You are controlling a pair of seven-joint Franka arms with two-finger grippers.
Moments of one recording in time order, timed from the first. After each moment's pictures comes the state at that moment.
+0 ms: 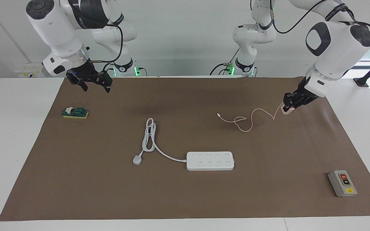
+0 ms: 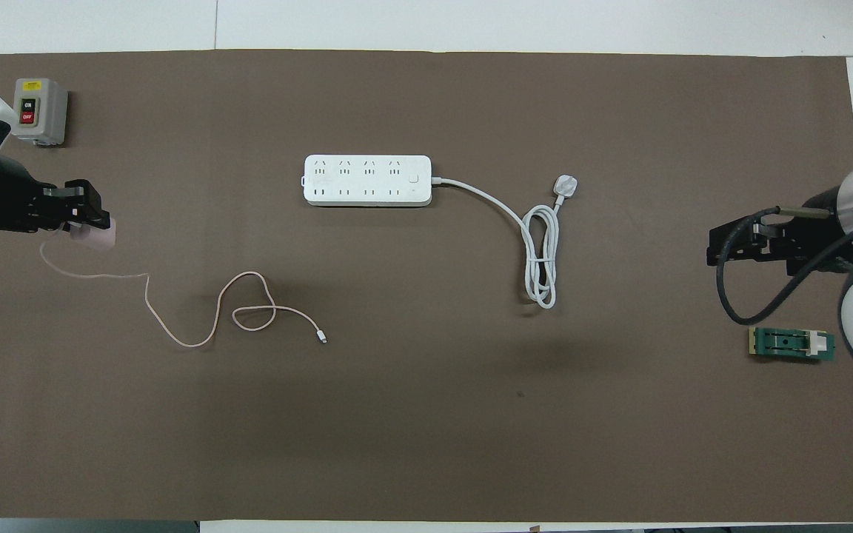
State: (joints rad) left arm -0.06 0.06 0.02 -1.71 -0.10 1.76 -0.10; right arm 0.22 -0.04 -0.17 -1.74 0.05 1.60 0.18
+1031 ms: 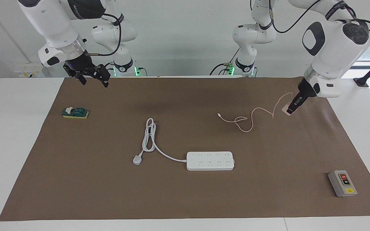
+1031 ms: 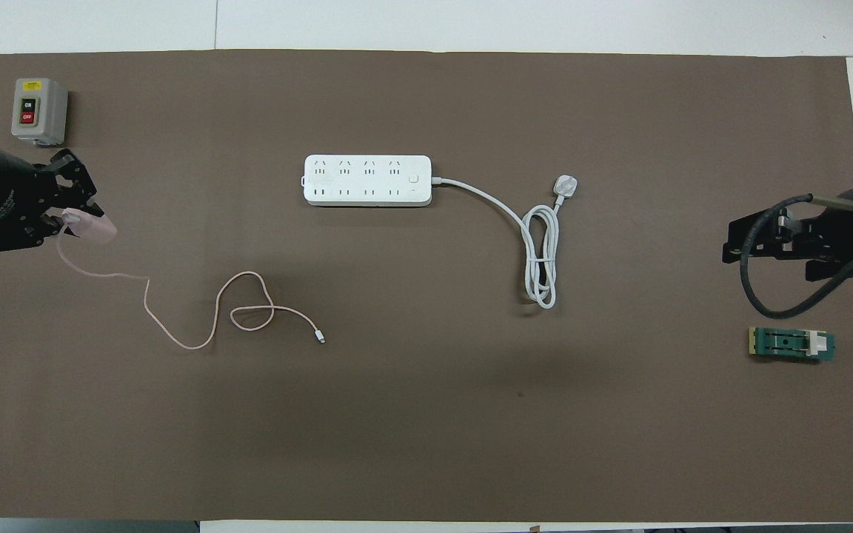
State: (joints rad) left arm -0.08 0.06 0.01 -1.71 -0.03 1.76 -0.82; right arm 0.22 -0.07 -0.18 -1.68 0.07 1.53 0.27
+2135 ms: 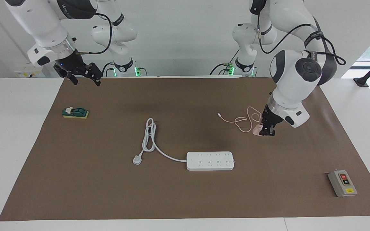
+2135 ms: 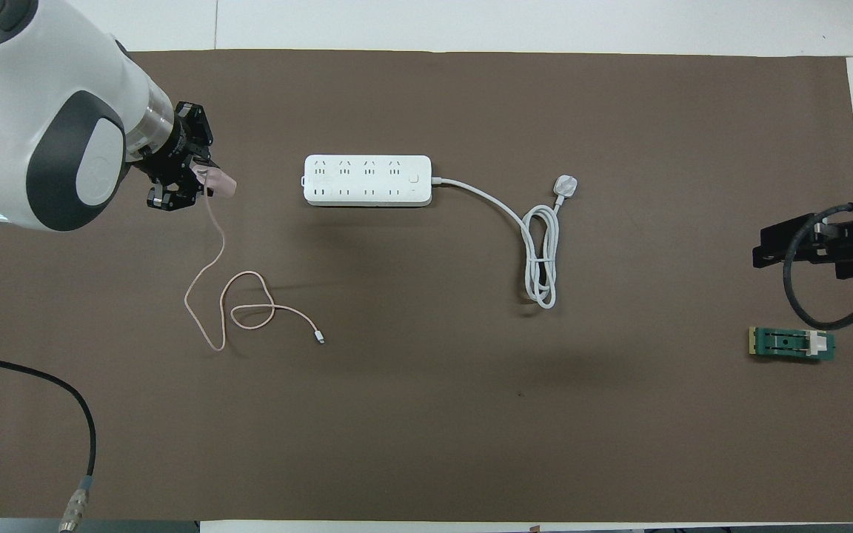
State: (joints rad) left arm -0.27 0.37 0.01 -1.43 -0.03 1.77 -1.55; right arm 0.18 -0.07 -0.20 -1.68 0.05 1.52 0.12
